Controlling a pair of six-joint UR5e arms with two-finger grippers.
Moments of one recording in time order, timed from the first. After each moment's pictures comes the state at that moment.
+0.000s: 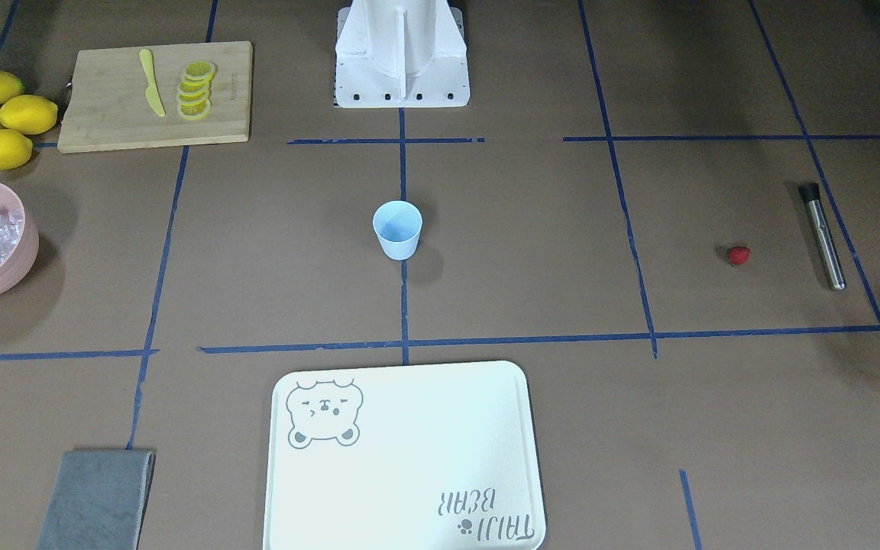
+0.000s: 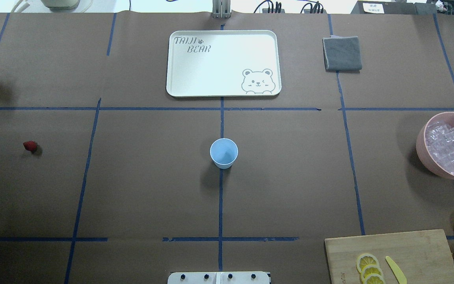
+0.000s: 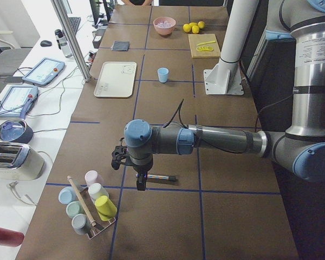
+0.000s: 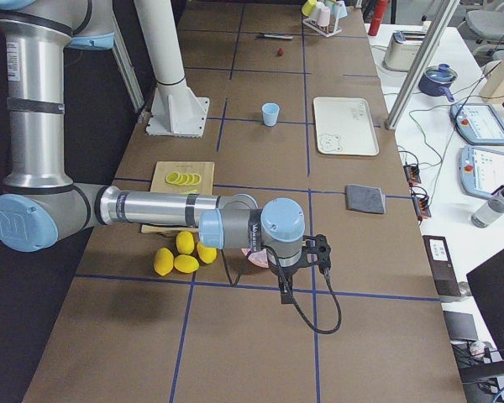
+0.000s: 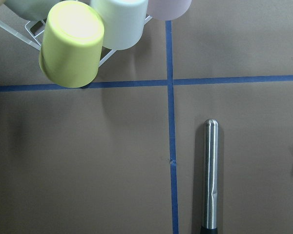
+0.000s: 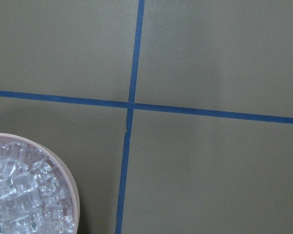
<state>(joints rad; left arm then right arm) -1.60 -1.51 -1.73 -1.48 -2.35 0.05 1.65 -1.62 1.65 -1.51 2.33 -0.08</state>
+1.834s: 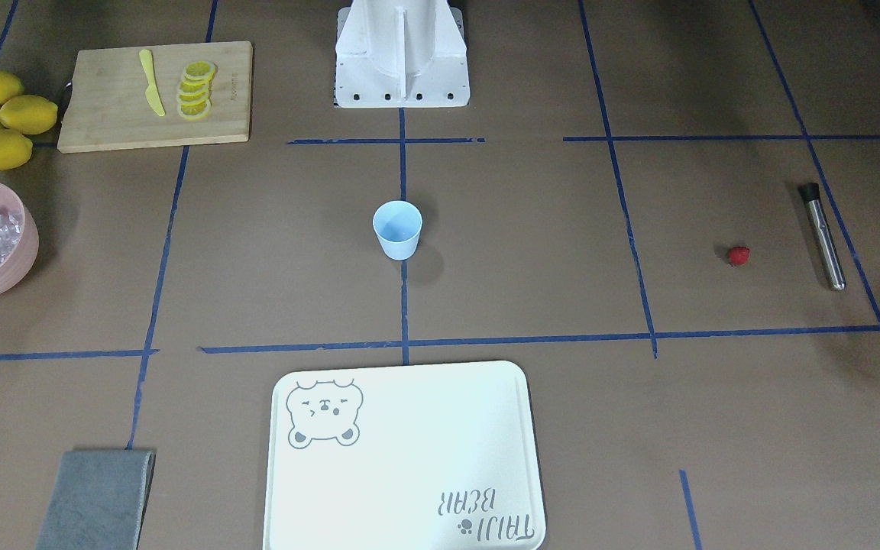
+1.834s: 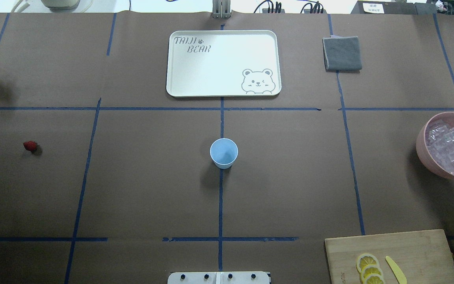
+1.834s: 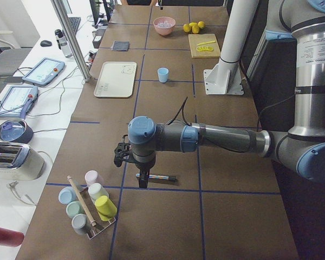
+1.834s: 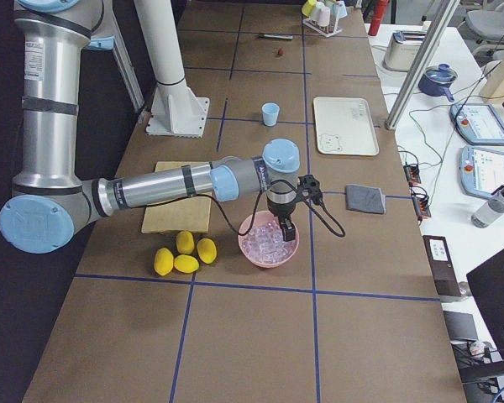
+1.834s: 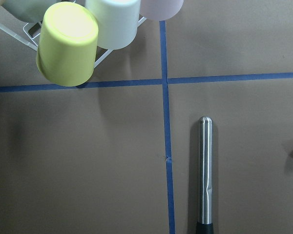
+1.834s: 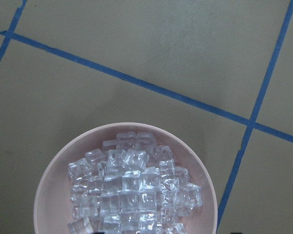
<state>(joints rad) -1.61 -1.49 -1.77 -1.48 -2.35 0.05 1.35 -1.69 1.90 -1.48 2.29 0.01</state>
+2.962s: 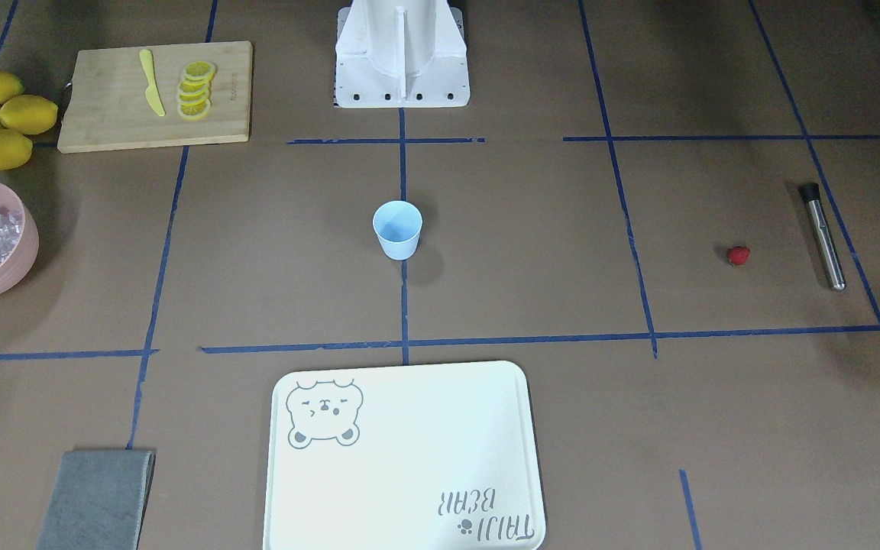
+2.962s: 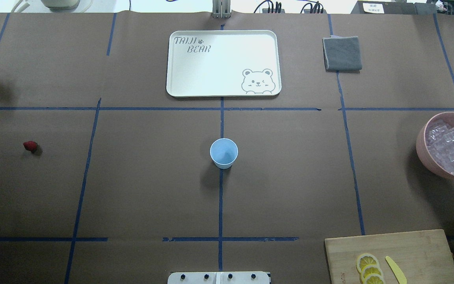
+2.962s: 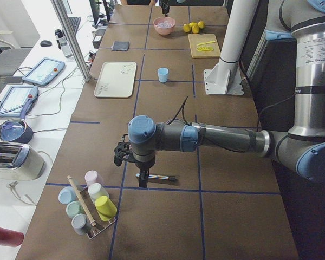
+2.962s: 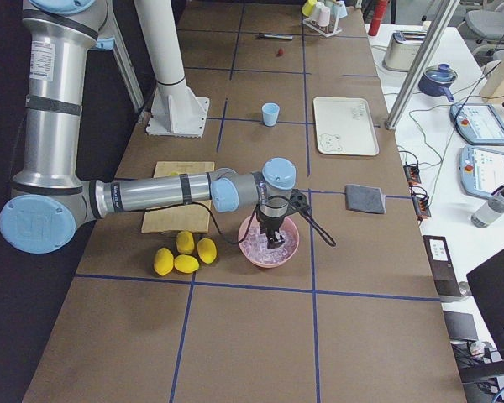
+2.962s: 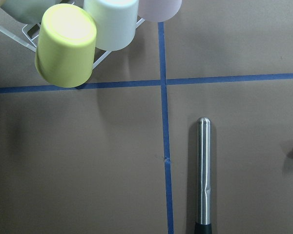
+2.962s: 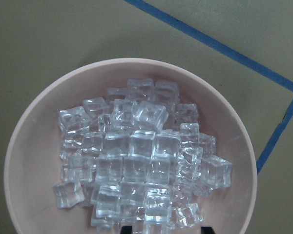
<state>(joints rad) -1.61 -1.49 -1.78 -1.48 -2.35 0.05 1.25 -1.71 1.82 -1.48 2.27 -0.10</state>
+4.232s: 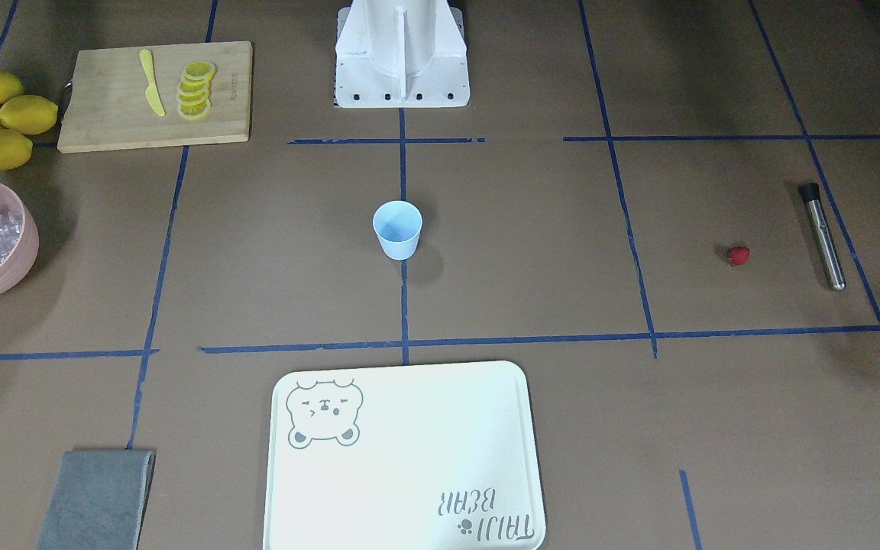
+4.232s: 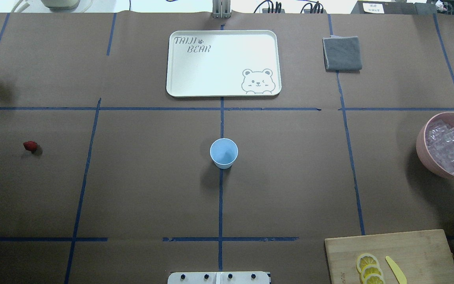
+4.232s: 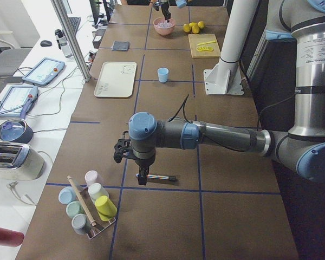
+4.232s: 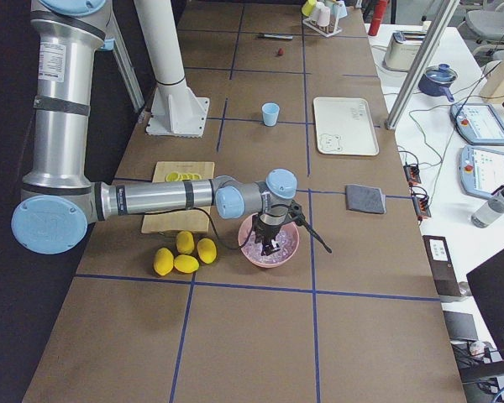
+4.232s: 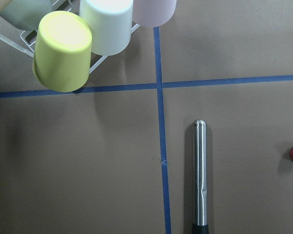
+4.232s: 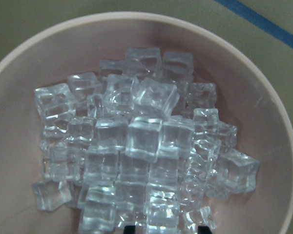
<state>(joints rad) -1.61 -1.49 -1.80 -1.48 -2.35 0.05 1.17 -1.70 1.75 -1.48 2.25 -0.10</state>
